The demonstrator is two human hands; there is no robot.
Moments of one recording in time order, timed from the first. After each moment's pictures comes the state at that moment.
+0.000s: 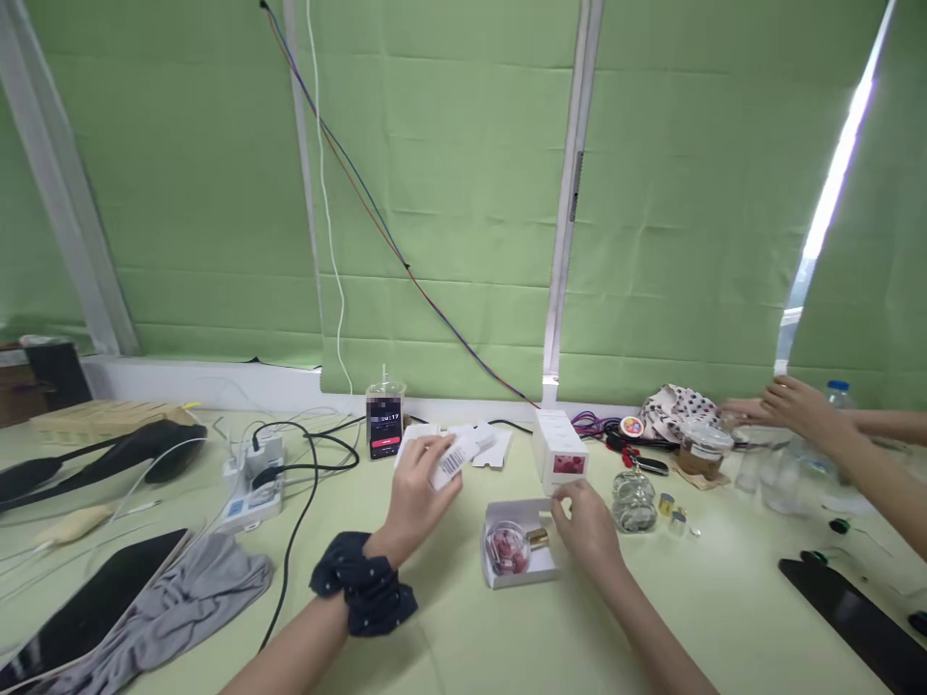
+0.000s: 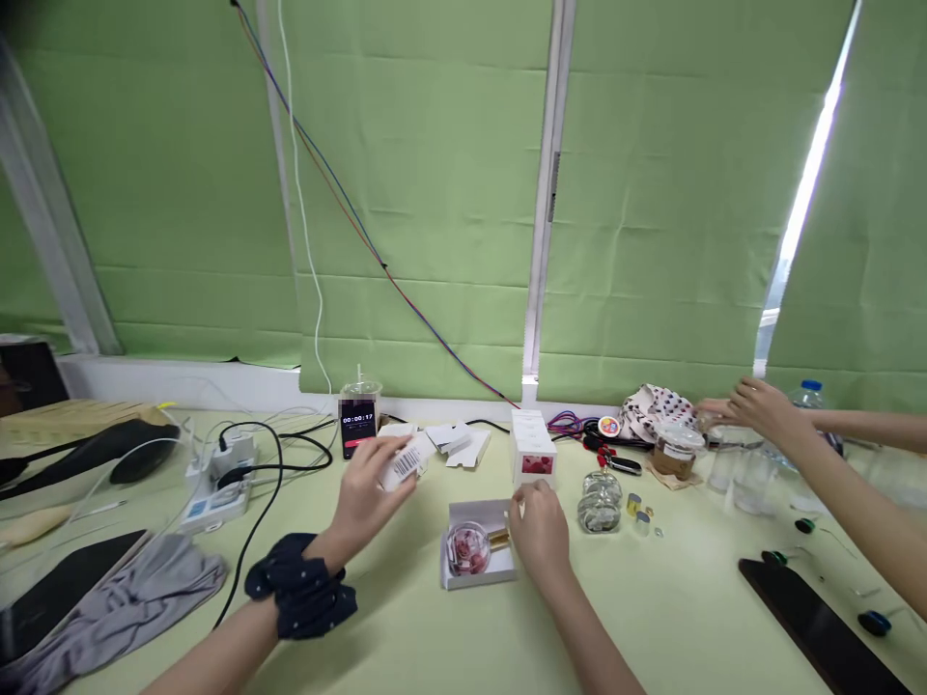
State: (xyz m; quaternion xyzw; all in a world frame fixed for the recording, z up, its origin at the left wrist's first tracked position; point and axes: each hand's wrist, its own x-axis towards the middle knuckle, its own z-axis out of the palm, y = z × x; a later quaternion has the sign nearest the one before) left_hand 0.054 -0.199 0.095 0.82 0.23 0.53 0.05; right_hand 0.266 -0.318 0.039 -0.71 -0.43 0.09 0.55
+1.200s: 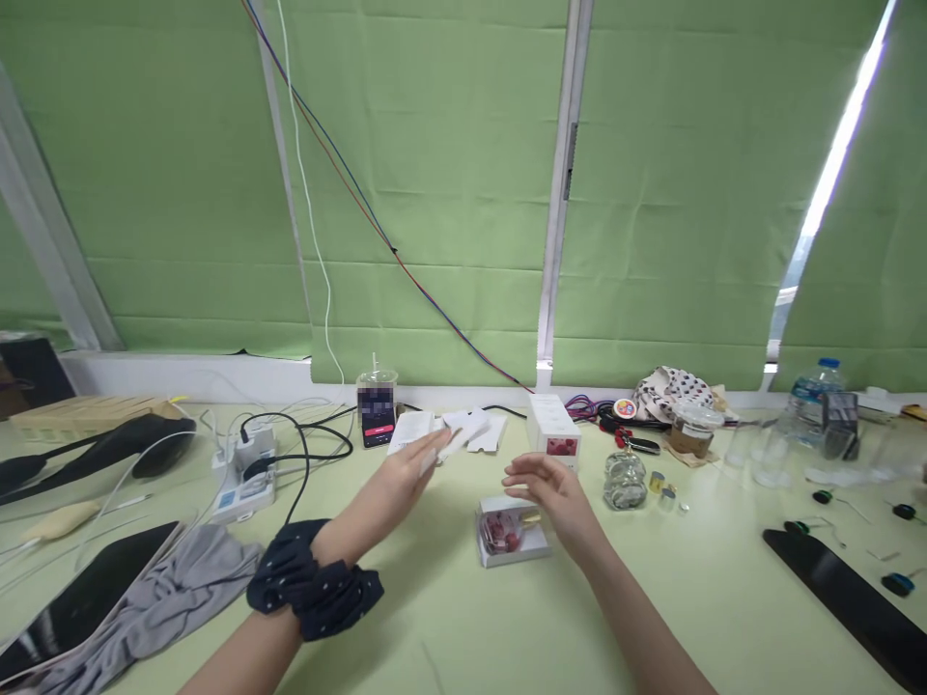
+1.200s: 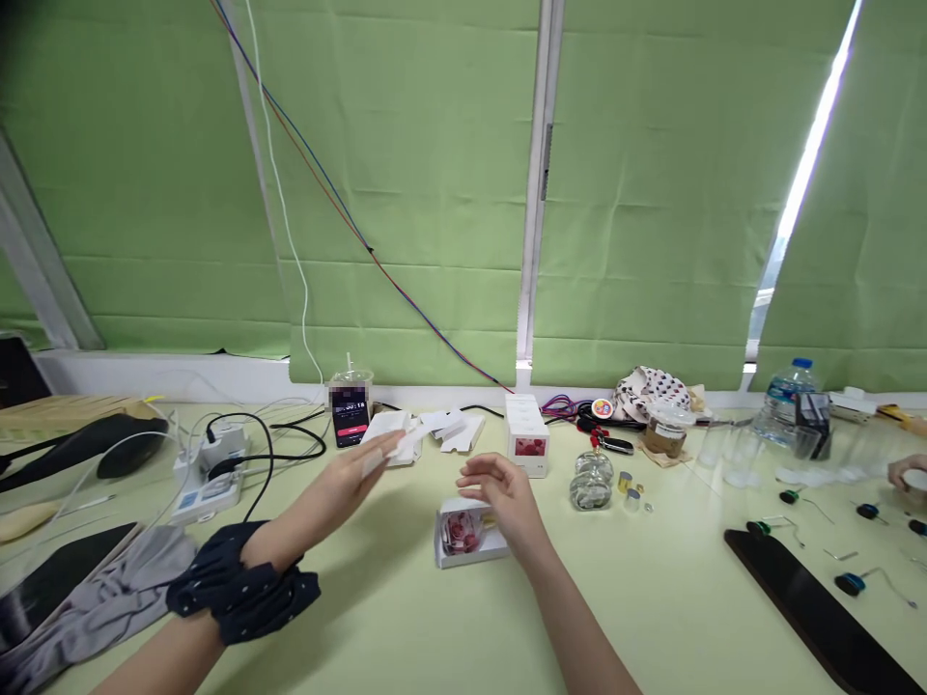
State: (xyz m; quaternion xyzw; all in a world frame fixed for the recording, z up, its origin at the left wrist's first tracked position) left_hand 0.026 -0.194 0.111 0.94 0.15 0.32 -0.01; right_hand 0.242 -0.330 0.070 -0.43 -0.45 0.37 0.69
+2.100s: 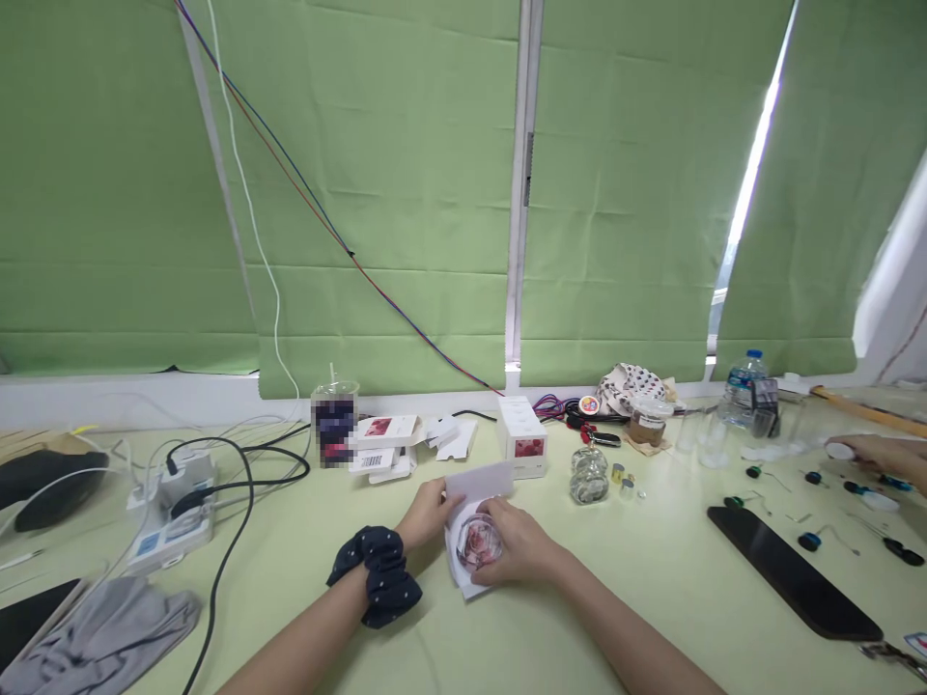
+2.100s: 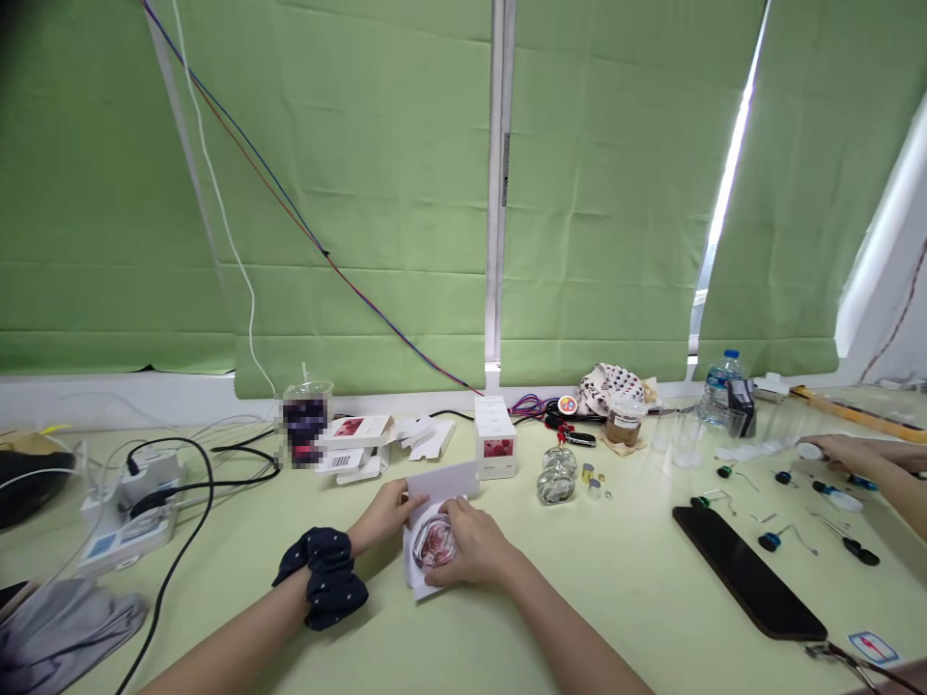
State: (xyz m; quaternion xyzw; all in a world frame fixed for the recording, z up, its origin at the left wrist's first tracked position) left_hand 0.122 -0.175 0.023 0.87 0.26 0.29 0.32; right_hand 0.259 -0.320 0.018 -0.66 -0.68 0.14 0.29
